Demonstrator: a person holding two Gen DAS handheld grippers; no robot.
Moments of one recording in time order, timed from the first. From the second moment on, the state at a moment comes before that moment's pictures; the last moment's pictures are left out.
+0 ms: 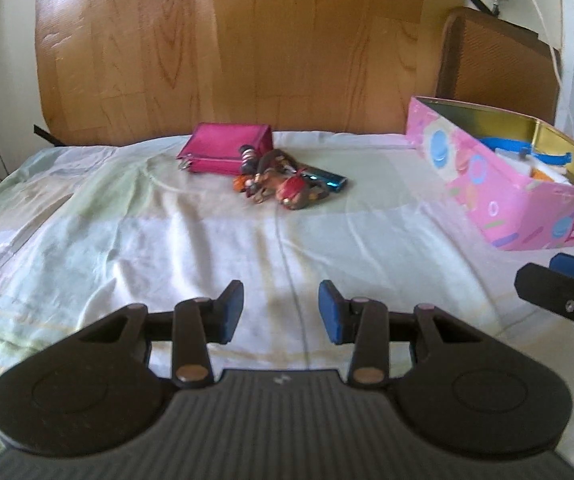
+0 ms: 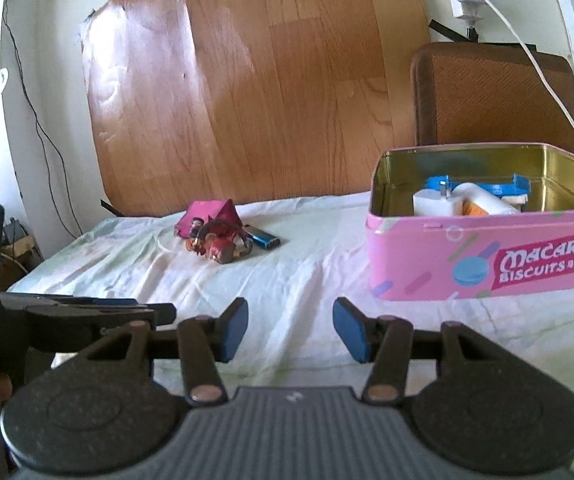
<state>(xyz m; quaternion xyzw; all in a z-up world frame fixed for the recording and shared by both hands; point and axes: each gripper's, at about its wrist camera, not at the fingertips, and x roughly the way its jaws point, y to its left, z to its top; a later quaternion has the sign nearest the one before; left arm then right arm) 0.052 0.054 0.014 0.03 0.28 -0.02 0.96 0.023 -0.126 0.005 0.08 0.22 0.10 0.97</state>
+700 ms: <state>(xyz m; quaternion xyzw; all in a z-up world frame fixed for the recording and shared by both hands) 0.054 0.064 0.003 0.01 0.28 -0.01 0.96 0.033 -0.142 -0.015 0.14 0.25 0.09 0.95</state>
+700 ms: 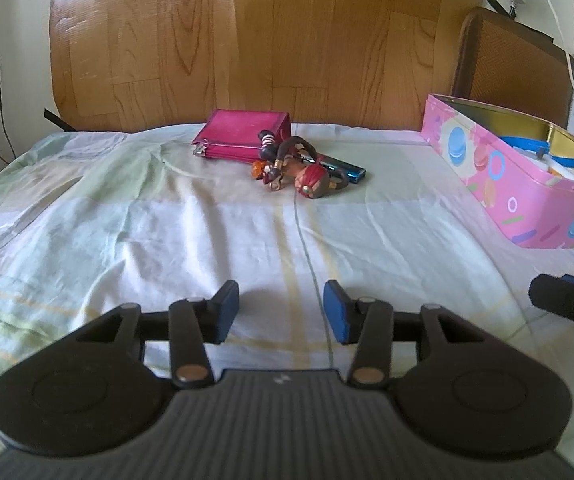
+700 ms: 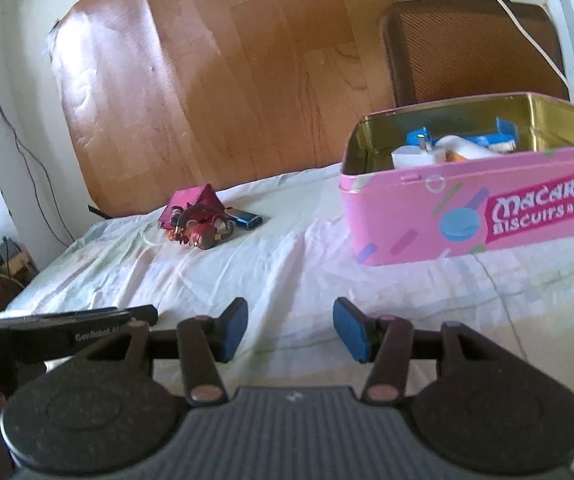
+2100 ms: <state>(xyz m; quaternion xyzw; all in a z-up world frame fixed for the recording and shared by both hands) 0.099 0.102 0.024 0.02 0.24 0.03 0.97 0.042 -0.111 -0.020 0.08 0.28 0.10 0.95</state>
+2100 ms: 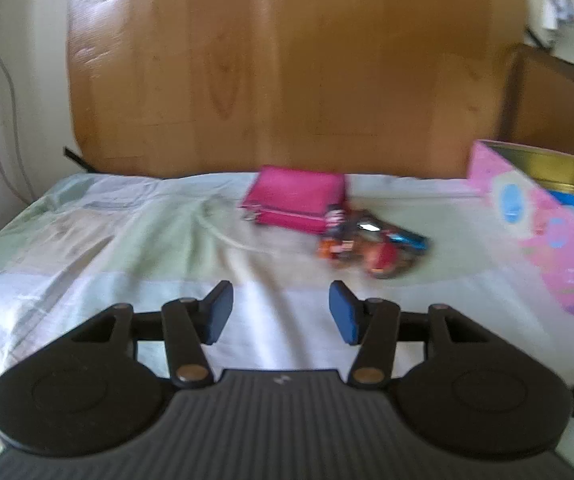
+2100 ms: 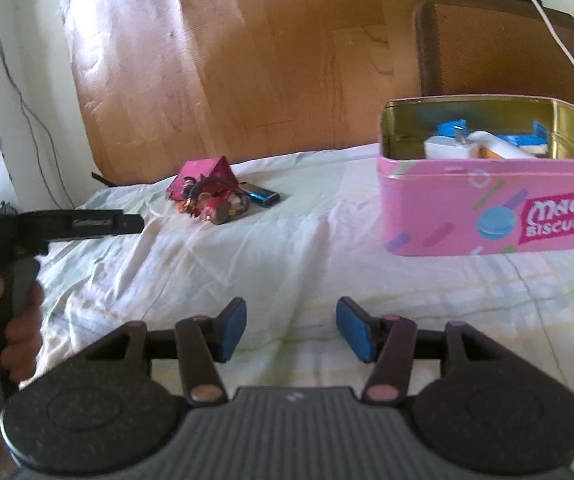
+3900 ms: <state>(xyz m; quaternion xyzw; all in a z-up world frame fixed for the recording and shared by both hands) 0.100 0.169 0.019 -0.15 0.24 0.10 0.95 0.271 0.055 0.018 0.01 0.32 0.29 0.90</state>
